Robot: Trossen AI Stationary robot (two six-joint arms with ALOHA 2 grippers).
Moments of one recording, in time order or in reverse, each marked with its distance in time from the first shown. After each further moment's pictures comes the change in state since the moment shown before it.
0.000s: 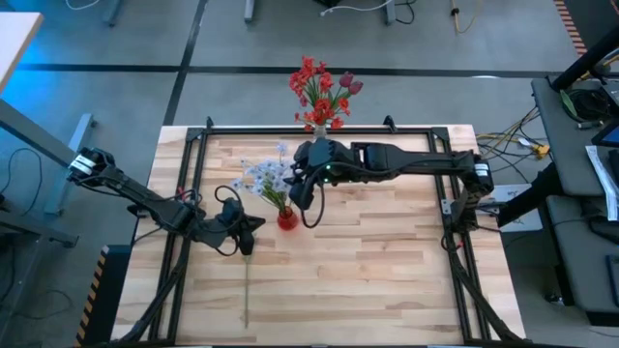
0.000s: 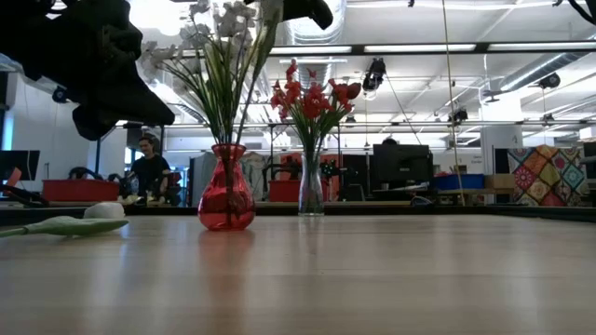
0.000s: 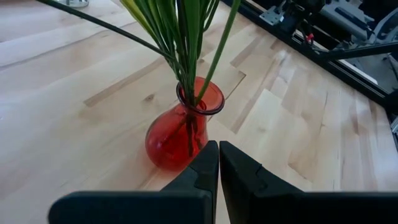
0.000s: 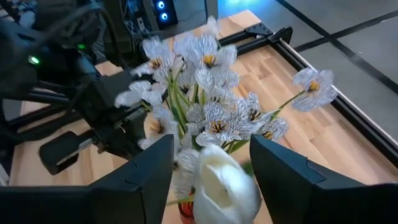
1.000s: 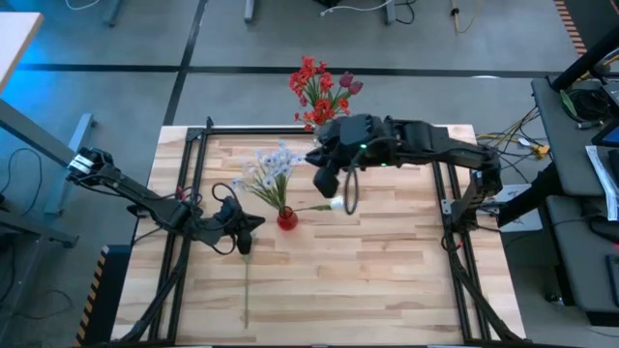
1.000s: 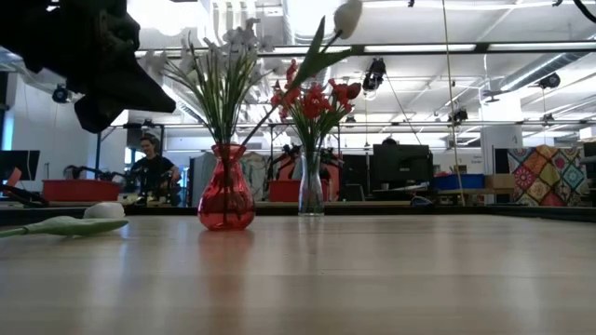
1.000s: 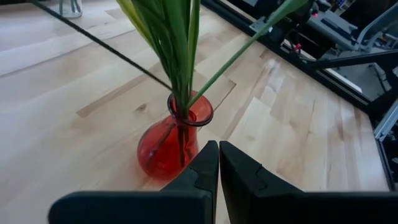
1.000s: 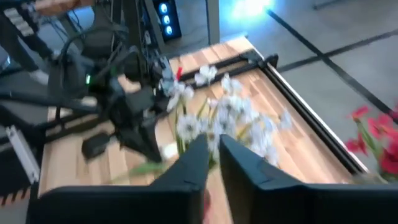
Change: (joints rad) left arm 0.000 -0.043 0.001 0.013 0.002 0.027; right arm 0.016 -0.062 0.295 -0.316 0.007 -0.038
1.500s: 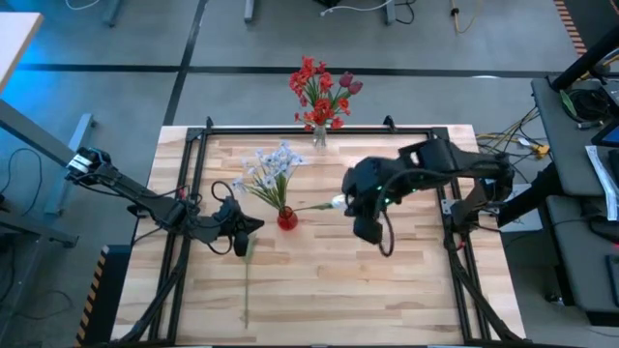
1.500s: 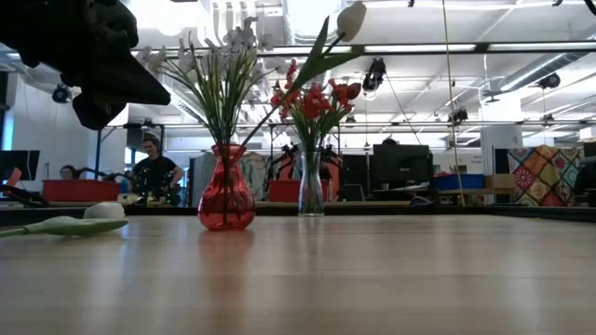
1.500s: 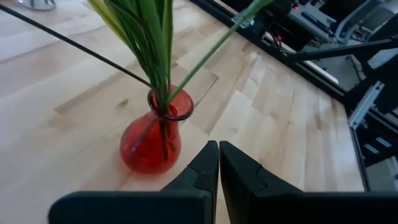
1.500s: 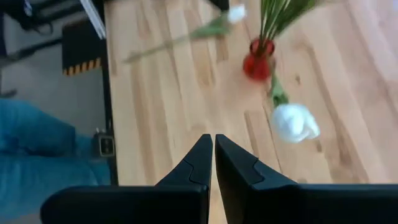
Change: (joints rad) left arm 0.000 -0.048 0.000 -0.009 0.073 0.023; right arm 0.169 -0.036 0.022 -0.453 -0.235 0.132
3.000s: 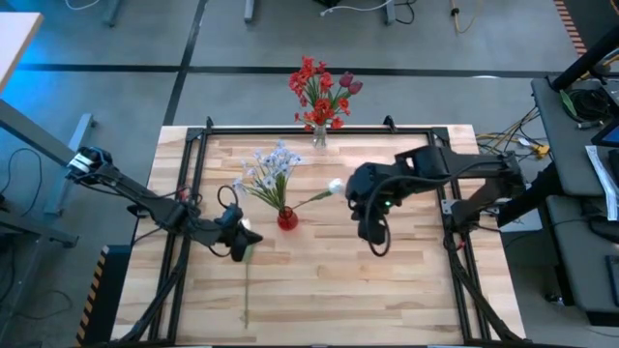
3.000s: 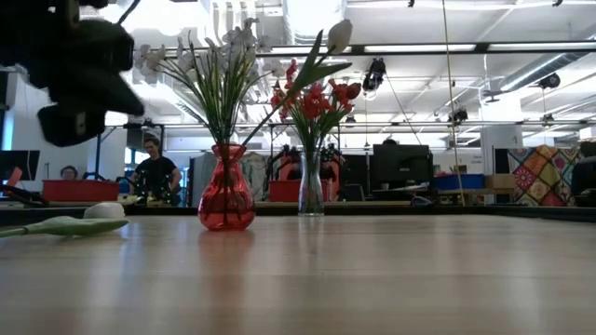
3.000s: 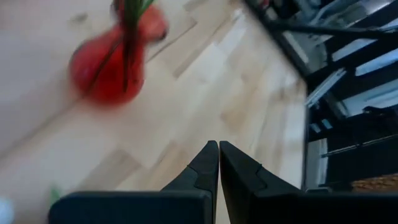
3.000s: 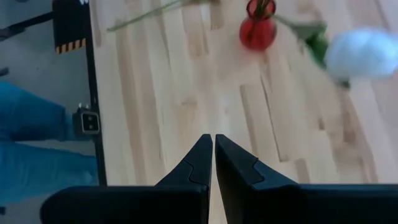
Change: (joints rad) left arm -0.019 0.017 0.000 -0.026 0.206 -0.275; right arm -0.026 -0.124 -0.316 0.115 -0.058 -0.033
